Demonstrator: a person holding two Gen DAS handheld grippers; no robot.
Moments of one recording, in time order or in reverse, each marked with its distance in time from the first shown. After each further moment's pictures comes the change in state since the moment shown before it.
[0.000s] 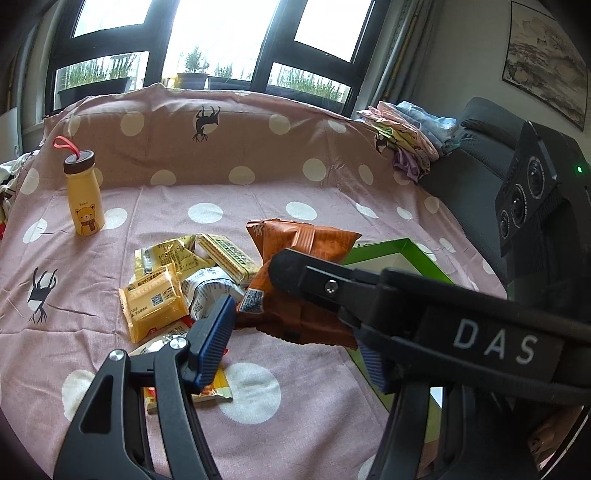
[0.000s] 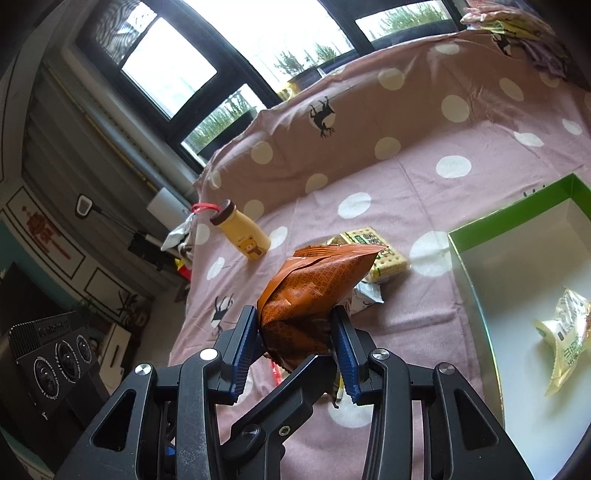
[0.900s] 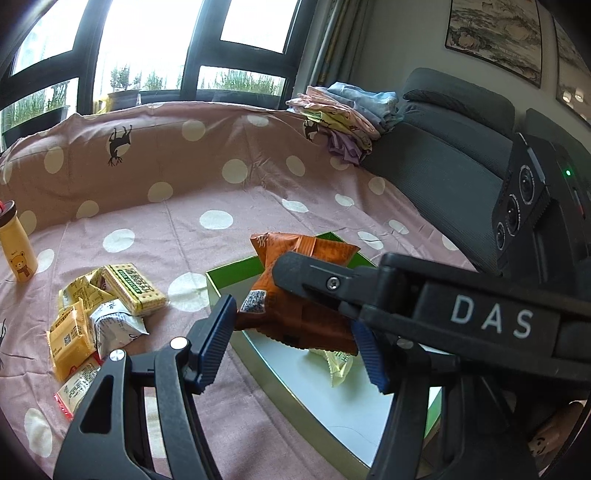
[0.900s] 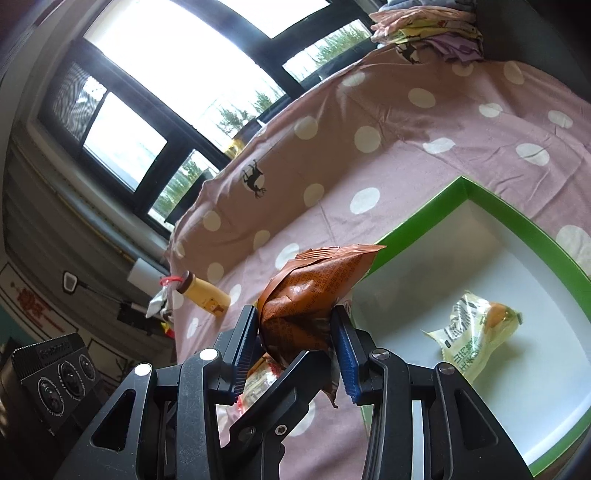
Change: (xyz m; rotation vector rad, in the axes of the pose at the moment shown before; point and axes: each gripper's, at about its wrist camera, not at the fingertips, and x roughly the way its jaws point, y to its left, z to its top) left arm 0.043 -0.095 0.009 0.153 0.021 -0.143; right arm -0.080 -0.082 0.007 0.211 -0.167 -0.078
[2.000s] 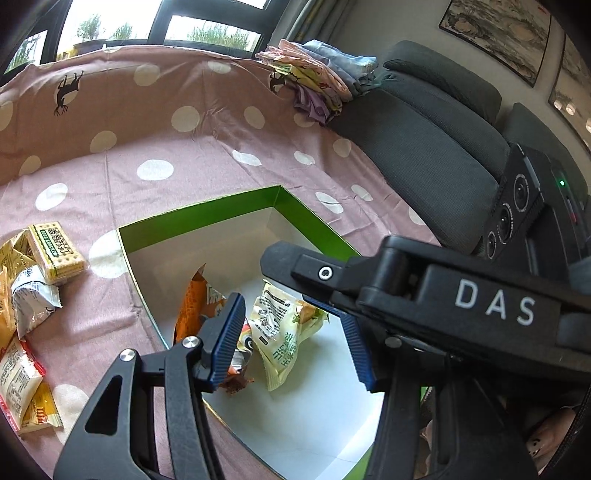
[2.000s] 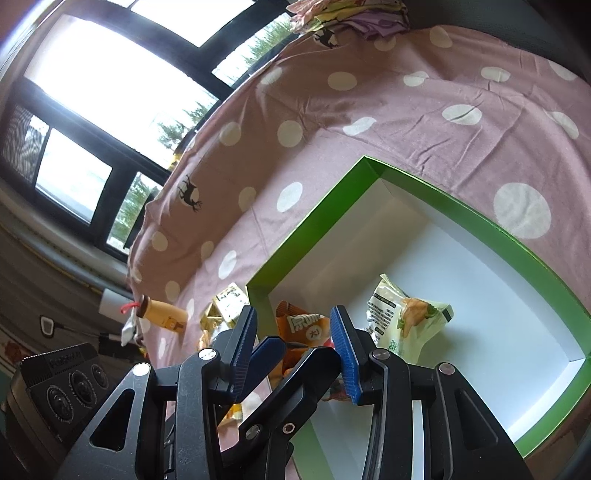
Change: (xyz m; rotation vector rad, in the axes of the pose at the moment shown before) left arm 0.057 -0.022 -0.008 -0.067 0.159 -0.183; right arm -0.008 -0.061 0.007 0.177 0.018 -0.138
